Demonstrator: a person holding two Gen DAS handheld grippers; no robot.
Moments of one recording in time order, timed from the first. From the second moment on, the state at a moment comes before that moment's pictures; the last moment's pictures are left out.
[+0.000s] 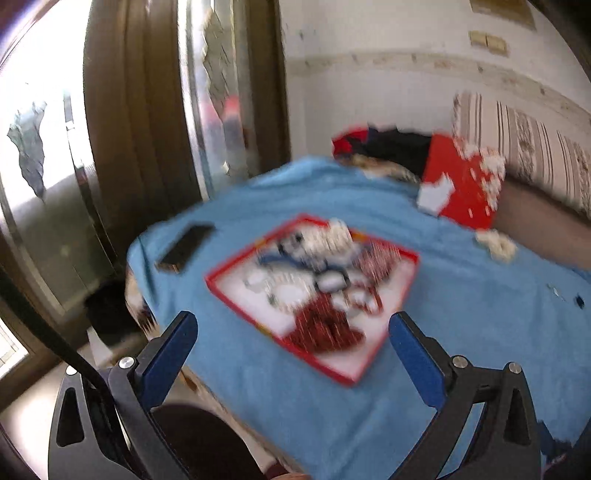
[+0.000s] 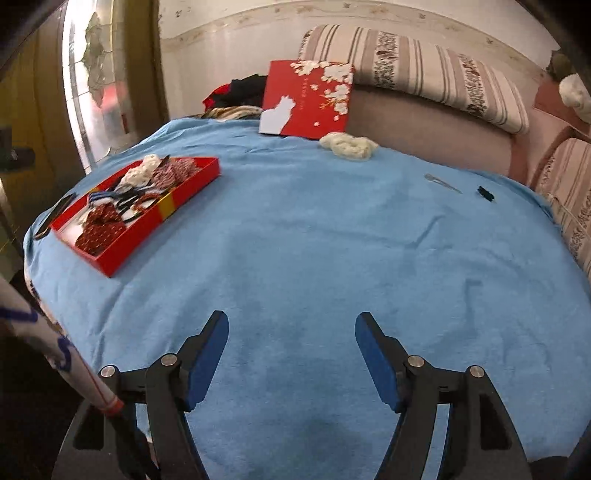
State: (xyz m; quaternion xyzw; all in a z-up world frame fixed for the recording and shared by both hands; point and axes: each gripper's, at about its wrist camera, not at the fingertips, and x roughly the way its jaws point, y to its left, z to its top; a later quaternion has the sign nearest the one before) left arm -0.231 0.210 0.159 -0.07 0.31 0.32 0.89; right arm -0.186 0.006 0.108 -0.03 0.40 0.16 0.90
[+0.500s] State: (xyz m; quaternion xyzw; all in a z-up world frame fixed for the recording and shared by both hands) left arm -0.244 0.205 0.138 -0.06 0.35 0.30 0.88; right arm -0.182 0.020 0.152 -0.04 0.39 0.16 0.90
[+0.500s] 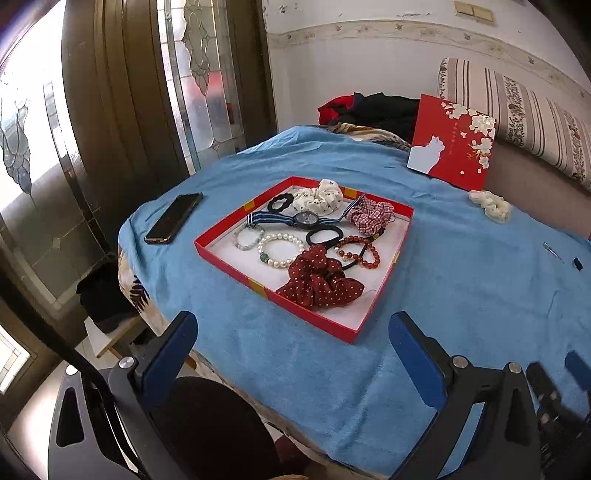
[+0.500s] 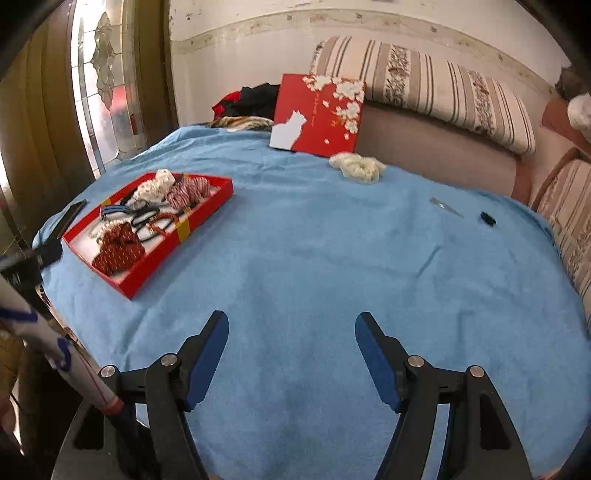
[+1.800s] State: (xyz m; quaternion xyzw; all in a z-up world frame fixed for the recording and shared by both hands) left arm -0.252 0.248 0.113 -0.11 0.40 0.27 0.87; right arm -0.172 0.091 0.160 -0.07 0.42 0.19 0.89
